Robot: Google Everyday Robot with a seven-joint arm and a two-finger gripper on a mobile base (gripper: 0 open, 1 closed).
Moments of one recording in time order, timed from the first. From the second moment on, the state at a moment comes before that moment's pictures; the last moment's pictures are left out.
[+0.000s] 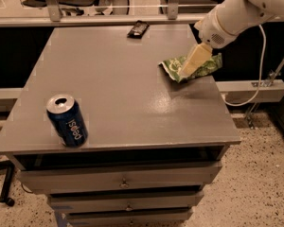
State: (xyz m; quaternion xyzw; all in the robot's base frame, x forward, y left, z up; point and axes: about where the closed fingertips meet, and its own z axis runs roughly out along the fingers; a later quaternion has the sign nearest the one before) arm 0.667 -0.150 0.905 -0.57 0.75 0.02 0.32
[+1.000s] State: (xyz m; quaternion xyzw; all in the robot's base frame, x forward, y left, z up) arm 0.700 -0.179 0.866 -0.53 0.79 0.04 0.31
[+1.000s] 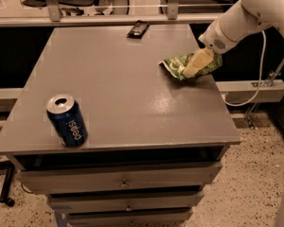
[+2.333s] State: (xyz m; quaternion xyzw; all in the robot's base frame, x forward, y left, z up) arm 0.687 -0.162 0.884 -0.53 0.79 0.08 0.30
